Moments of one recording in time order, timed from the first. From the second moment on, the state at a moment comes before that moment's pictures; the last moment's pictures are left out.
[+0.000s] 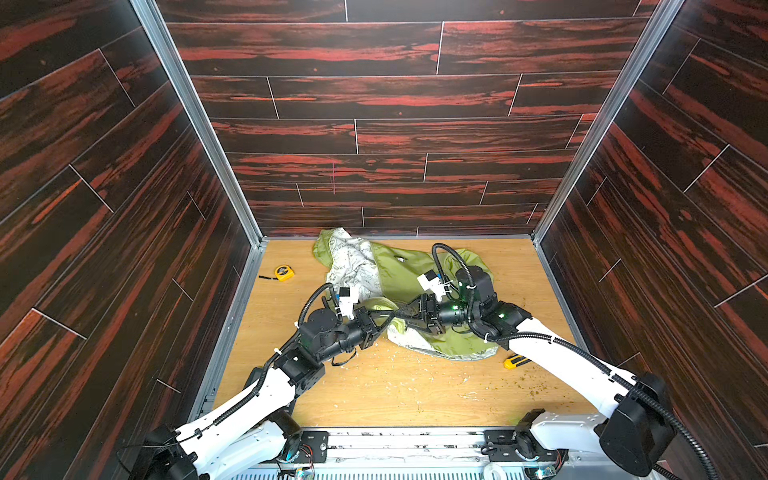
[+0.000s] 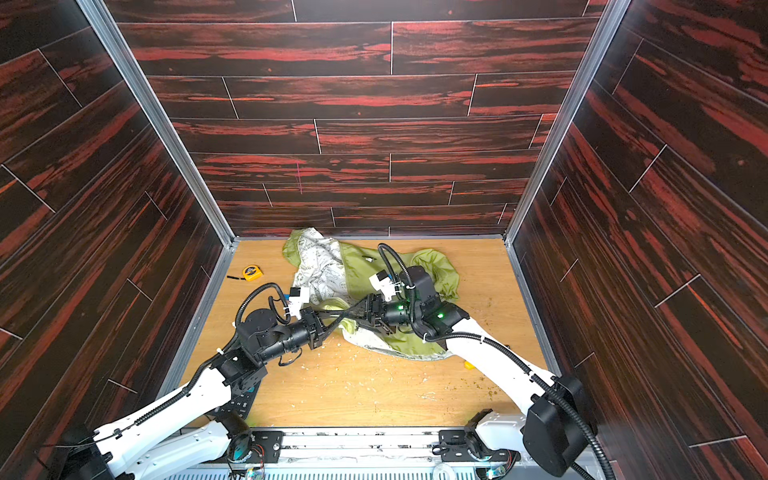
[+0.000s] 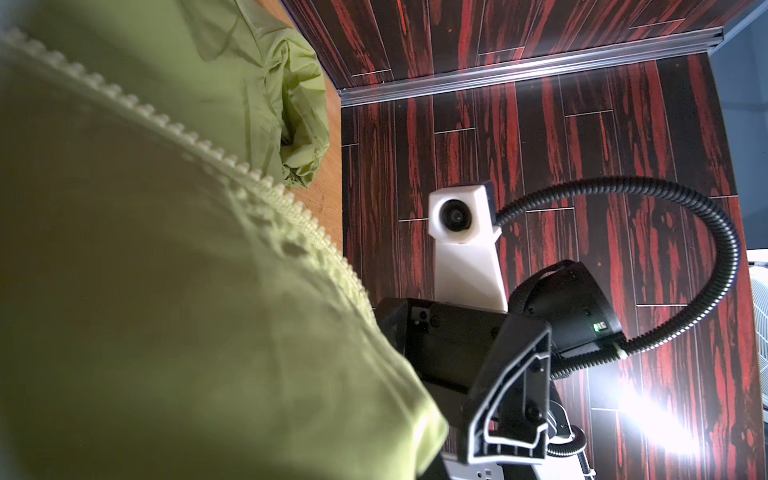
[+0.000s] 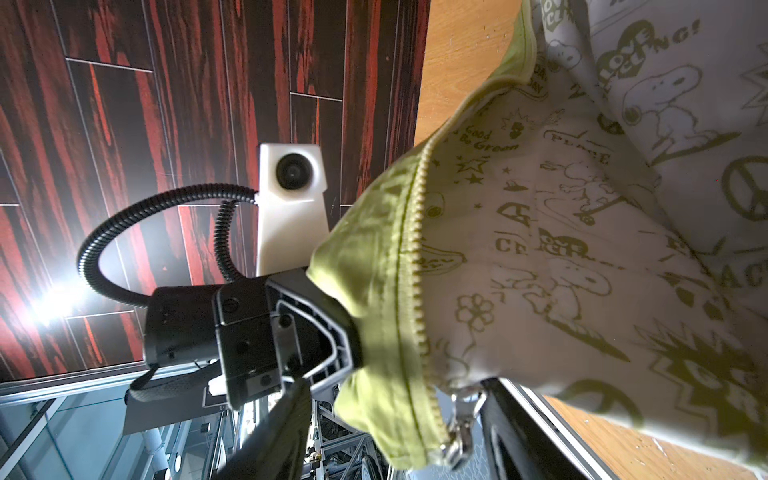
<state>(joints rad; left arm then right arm) -0.66 0.96 0.57 0.28 0.37 -1.40 0.67 1.30 1.00 -0.18 -0.80 1.04</state>
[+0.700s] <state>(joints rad) -0.66 1.01 0.57 0.31 0.35 -1.41 0.67 1.11 0.98 -0.17 -0.89 1.03</state>
